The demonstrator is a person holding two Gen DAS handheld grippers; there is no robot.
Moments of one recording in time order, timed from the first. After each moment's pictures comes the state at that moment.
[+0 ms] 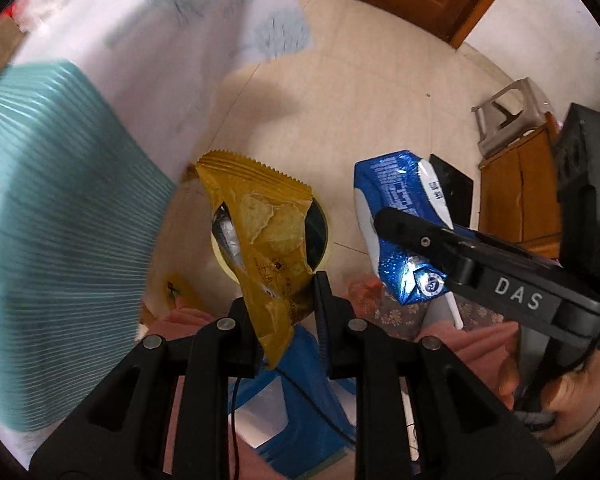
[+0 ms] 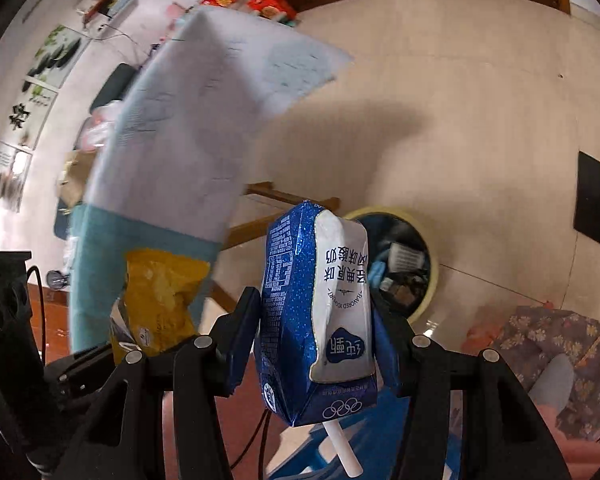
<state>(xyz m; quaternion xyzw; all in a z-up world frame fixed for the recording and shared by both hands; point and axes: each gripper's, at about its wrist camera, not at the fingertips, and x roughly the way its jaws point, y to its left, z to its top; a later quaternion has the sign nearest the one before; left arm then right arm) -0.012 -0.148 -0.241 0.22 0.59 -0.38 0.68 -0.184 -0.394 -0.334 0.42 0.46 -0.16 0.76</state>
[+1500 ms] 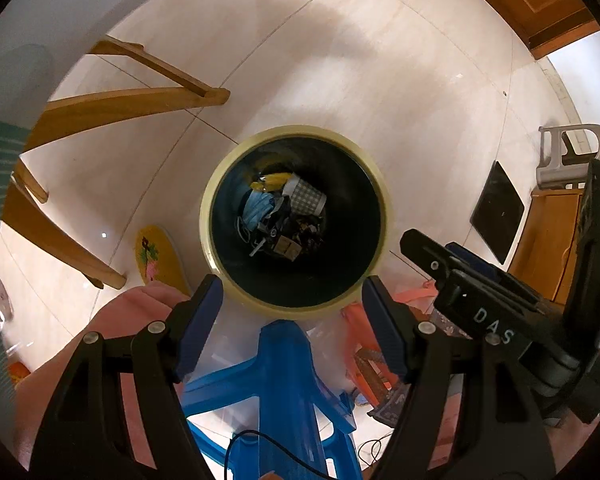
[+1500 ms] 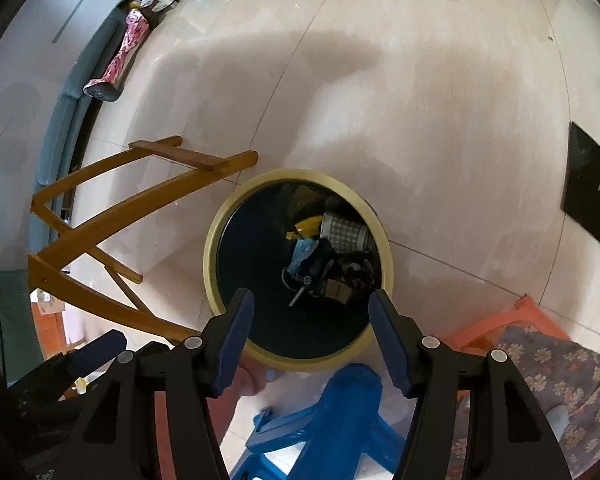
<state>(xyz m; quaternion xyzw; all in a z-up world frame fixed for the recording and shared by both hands) 0.082 -0.200 -0.450 0.18 0.69 -0.26 0.65 -0.101 -0.435 -0.534 0.39 0.58 -0.21 0.69</state>
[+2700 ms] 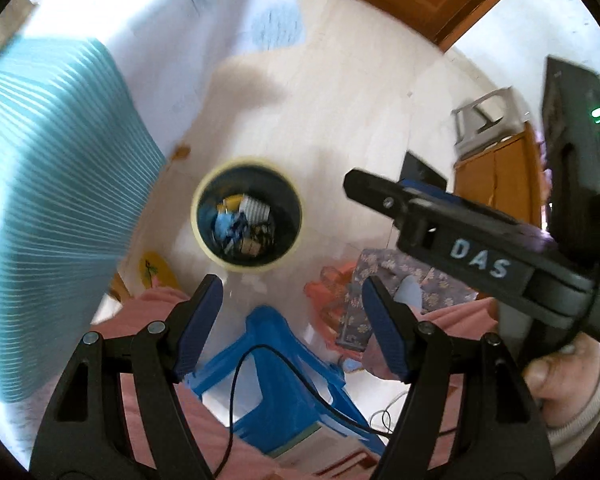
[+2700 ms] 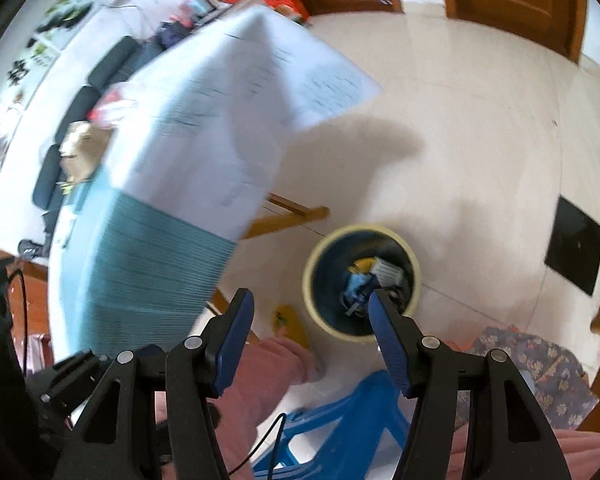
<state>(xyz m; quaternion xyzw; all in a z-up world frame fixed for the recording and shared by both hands) 0.005 -0.116 -0.187 0.17 0.61 -0.41 0.66 -0.141 -0.350 -0.255 0.34 0.48 -0.17 0.79</state>
